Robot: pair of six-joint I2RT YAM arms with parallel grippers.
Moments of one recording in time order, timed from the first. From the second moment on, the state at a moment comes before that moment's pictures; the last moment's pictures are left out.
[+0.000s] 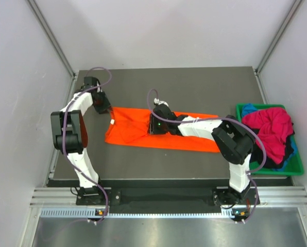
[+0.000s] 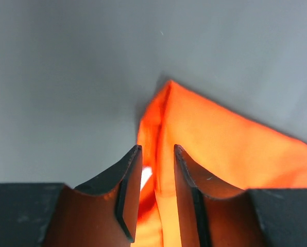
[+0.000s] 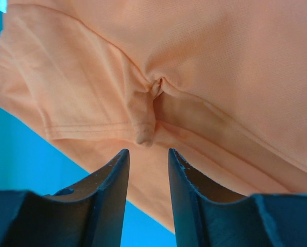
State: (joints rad) left arm 0.07 1.95 1.44 -0.54 0.16 -0.42; right arm 0.83 1.94 1.23 -0.08 0.01 0.68
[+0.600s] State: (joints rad) left arm -0.05 1.58 0.97 -0.49 0.30 -0.50; right arm 0.83 1.83 1.23 -0.08 -0.03 0.63
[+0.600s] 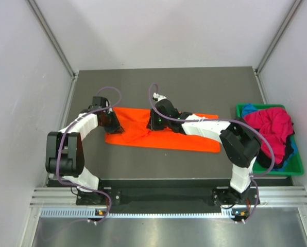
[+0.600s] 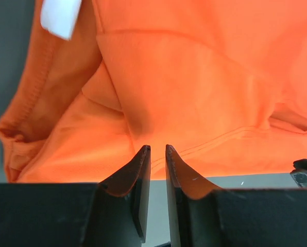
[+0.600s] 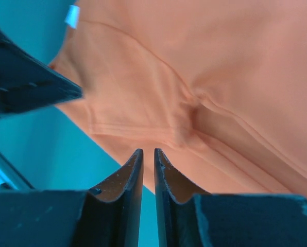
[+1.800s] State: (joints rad) left arm -0.06 1.46 0.94 -0.55 -0.05 -0.60; right arm 0.80 1.98 1.20 0.13 -0.20 0.65
